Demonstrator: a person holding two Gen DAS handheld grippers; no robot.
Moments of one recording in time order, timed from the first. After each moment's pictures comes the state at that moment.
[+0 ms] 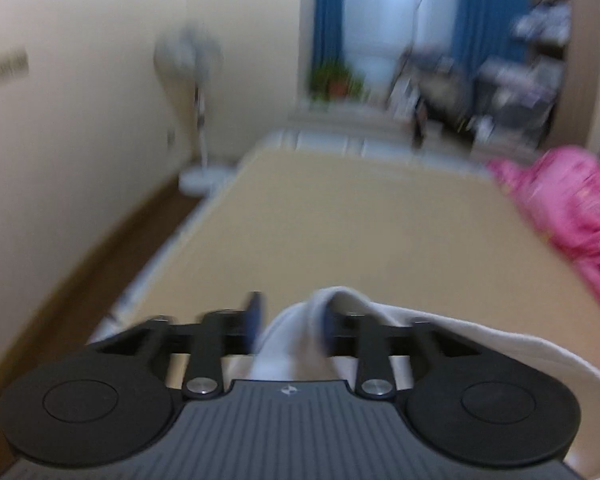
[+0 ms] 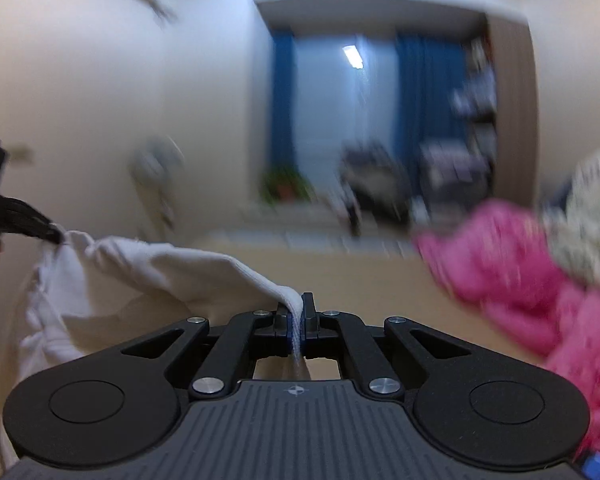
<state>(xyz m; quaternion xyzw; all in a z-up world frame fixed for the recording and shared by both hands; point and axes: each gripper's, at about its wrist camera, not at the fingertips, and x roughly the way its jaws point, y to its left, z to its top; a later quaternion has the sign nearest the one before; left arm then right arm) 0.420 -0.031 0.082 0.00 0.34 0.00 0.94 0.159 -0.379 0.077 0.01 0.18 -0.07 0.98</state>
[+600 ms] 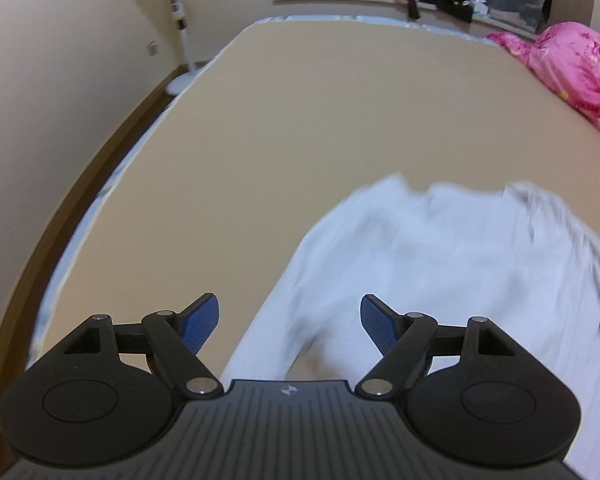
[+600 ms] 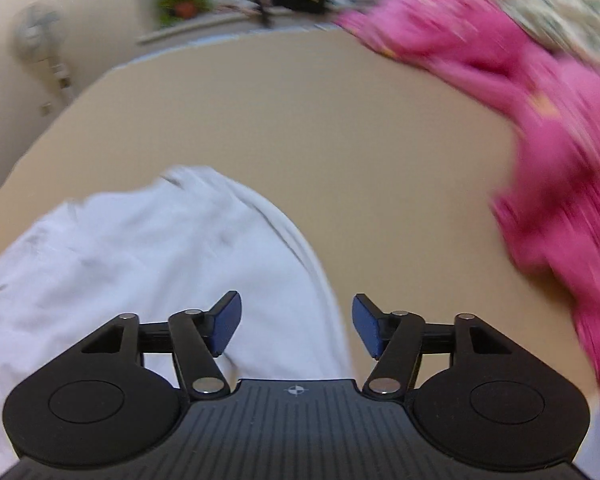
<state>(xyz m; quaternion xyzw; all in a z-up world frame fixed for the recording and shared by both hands) 0.347 0.048 -0.104 0.07 0.44 -0.02 0.89 0.171 -0.426 -0.119 0.14 0.41 -0.18 0.88</state>
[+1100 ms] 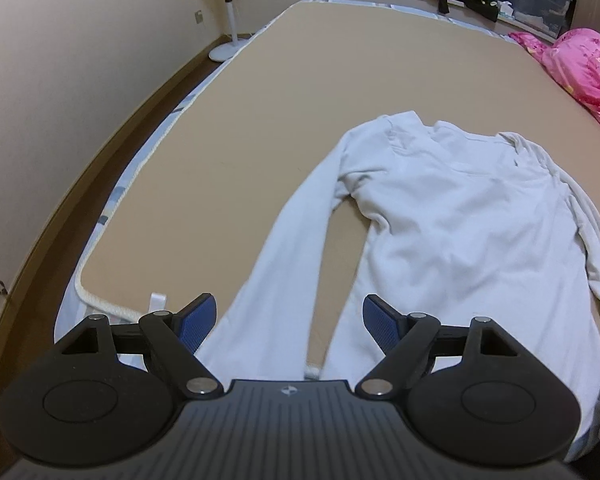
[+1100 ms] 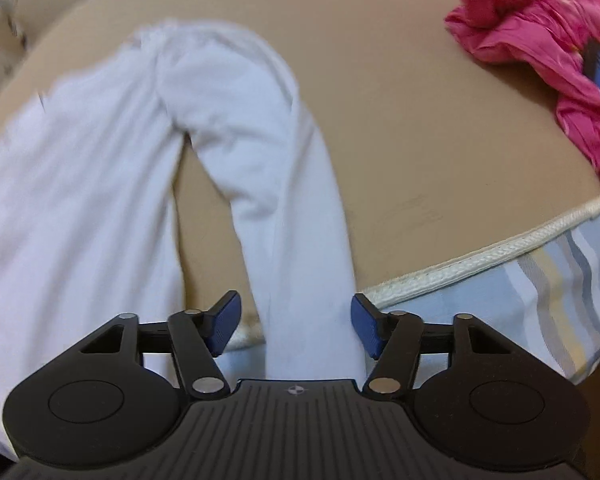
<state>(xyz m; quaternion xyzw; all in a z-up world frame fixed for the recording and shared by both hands) 0.154 0.082 -0.071 0.04 0.46 0.02 0.89 0.112 -0.373 -0.214 0.15 0.53 -0.19 0.82</state>
